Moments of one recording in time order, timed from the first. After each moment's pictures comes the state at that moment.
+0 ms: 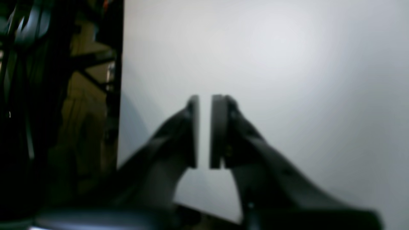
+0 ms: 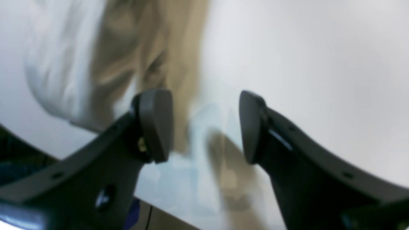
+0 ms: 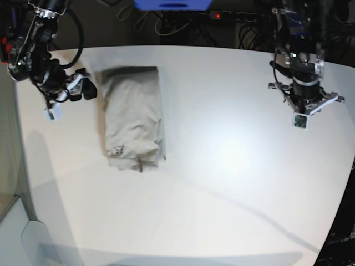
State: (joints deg) left arm 18.7 -4.9 -16.2 114.0 22.4 -13.7 42.5; right arm -11.2 7.5 29.2 93.9 35.3 39.5 -66.0
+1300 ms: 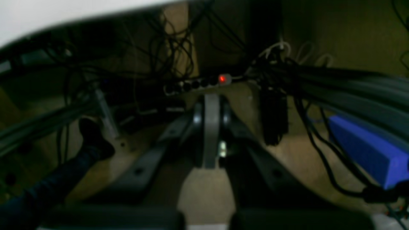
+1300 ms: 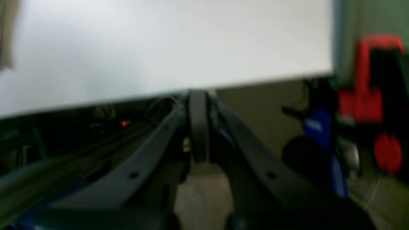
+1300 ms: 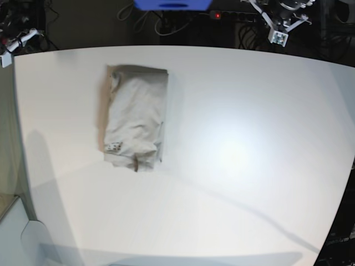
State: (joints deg) left arm 42.6 8.5 -29.8 112.6 4.3 -39.8 42.1; right arm -32.4 11.8 50.6 94.1 35.6 39.5 -55.3
